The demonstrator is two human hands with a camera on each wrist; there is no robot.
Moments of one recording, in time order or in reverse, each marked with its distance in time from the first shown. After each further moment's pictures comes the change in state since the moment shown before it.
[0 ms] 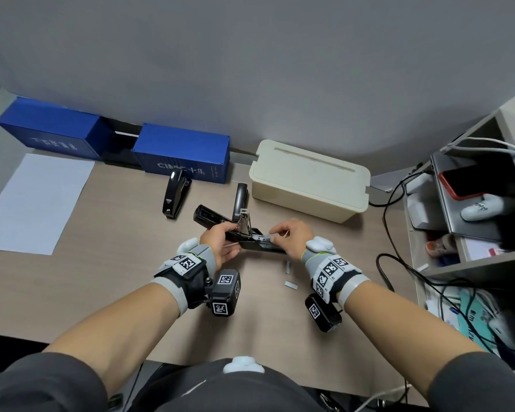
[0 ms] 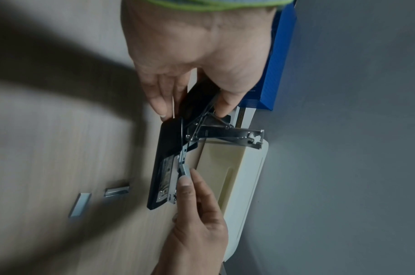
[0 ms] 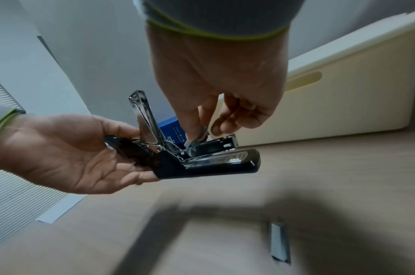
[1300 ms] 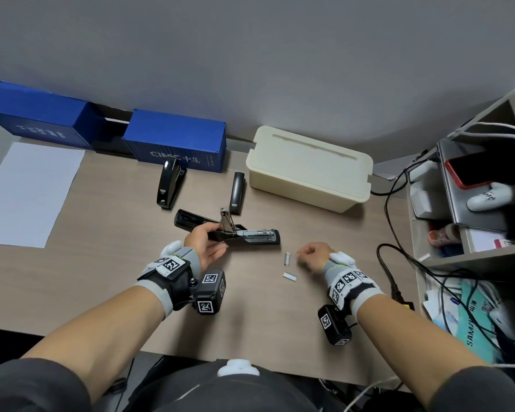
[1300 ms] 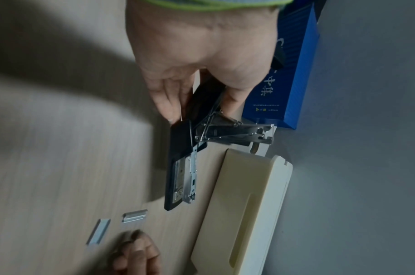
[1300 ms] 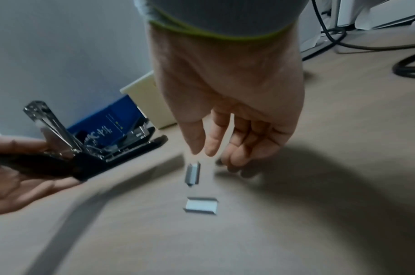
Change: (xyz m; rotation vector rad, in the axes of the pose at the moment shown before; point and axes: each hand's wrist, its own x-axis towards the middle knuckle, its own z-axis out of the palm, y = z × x) left_hand 0.023 -0.016 -0.027 -0.038 0.047 -0.066; right_hand -0.016 0.097 0.016 0.077 -0.147 0.527
